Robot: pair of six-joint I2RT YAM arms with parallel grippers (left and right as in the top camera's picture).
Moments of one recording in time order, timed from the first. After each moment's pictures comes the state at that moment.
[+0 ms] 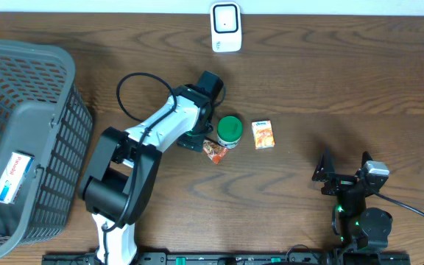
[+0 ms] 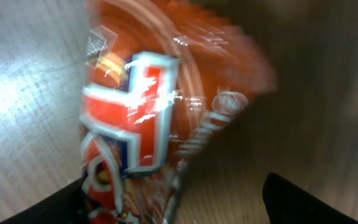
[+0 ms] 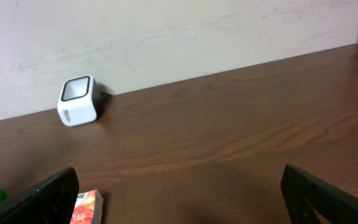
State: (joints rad) left arm -0.49 2.00 1.34 -0.77 -0.05 -1.75; right arm -0.04 0.01 0.01 -0.07 0.00 0.23
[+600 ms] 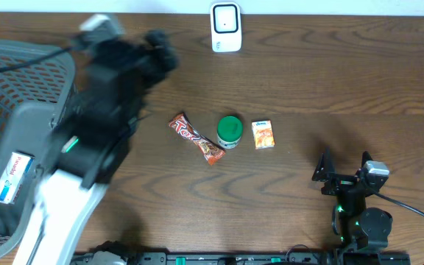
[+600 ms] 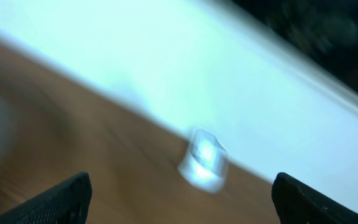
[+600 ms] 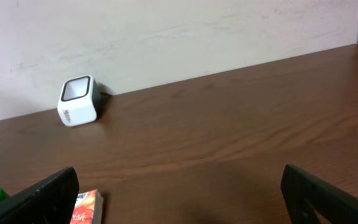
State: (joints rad) left arm -0.36 1.20 1.45 -0.61 -0.36 -0.66; right arm -0.04 0.01 0.01 -0.07 0.00 0.23
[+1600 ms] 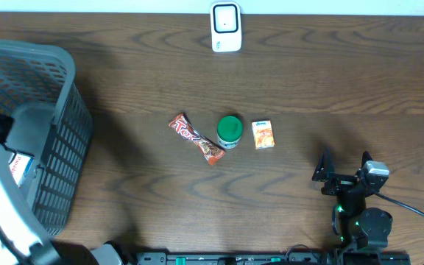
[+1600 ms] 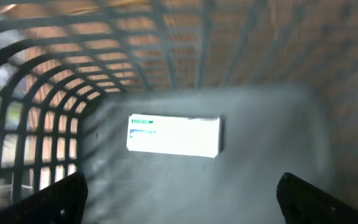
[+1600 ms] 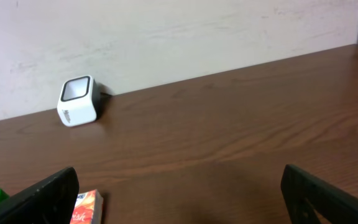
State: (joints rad) left arm 0.63 1.45 1.41 -1.06 -0.40 -0.58; right arm -0.04 0.01 0.01 -0.07 0.00 0.23
